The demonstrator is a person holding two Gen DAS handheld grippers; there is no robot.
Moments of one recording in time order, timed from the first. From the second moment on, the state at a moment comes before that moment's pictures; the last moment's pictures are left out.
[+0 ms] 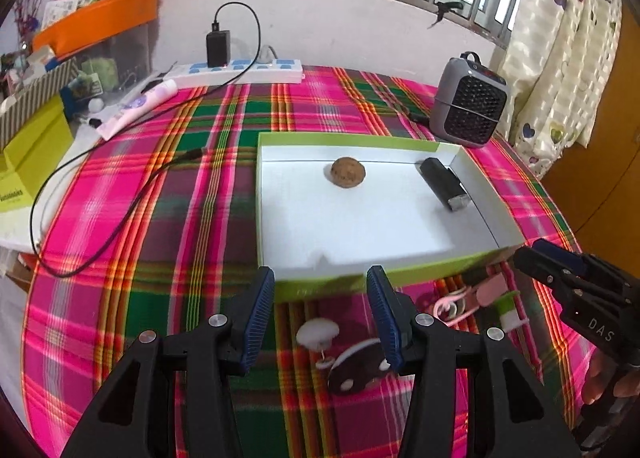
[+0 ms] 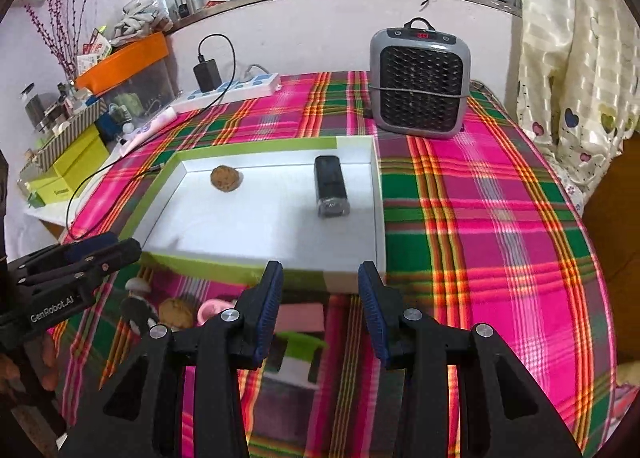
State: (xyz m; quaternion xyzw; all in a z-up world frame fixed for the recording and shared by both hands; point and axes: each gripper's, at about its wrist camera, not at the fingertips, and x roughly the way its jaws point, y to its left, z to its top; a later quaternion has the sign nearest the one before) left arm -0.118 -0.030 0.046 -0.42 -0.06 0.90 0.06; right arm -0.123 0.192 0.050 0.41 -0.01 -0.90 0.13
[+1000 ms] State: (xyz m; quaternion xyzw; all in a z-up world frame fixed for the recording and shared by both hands) left arm -0.078 -0.032 0.032 -0.41 -0.07 0.91 0.09; right arm -0.087 0.191 0.031 0.41 0.00 -0.90 0.13
